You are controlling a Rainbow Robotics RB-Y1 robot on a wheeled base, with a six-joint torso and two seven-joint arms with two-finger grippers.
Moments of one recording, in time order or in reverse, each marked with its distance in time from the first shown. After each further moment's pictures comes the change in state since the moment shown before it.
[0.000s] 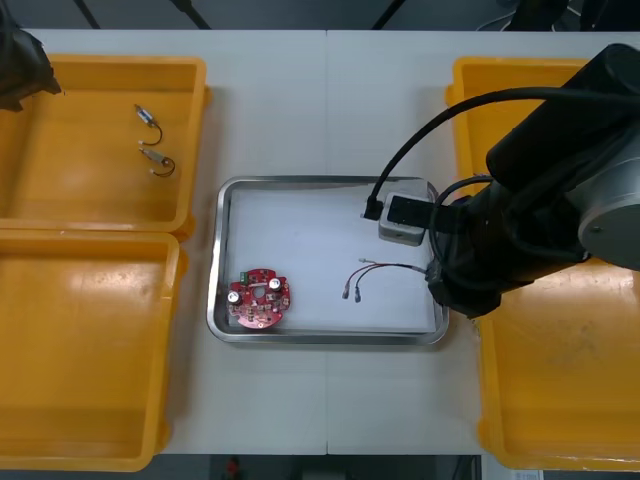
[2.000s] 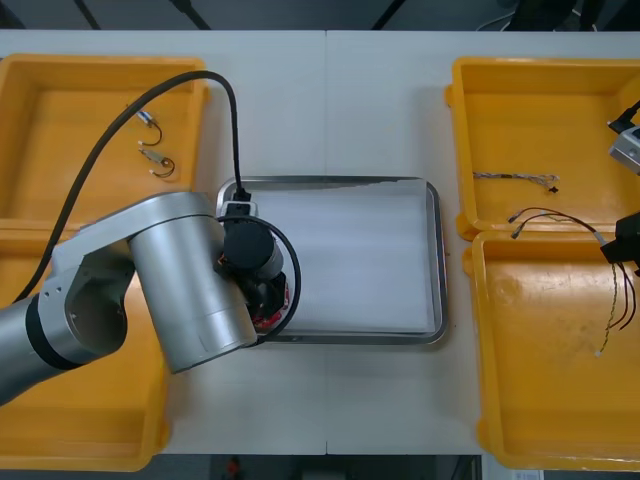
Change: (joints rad) right arm 0.441 -0.012 -0.818 0.045 -0.095 0.295 -0.245; left arm 0.156 -0.437 -0.606 -0.635 -0.456 0.361 0.309
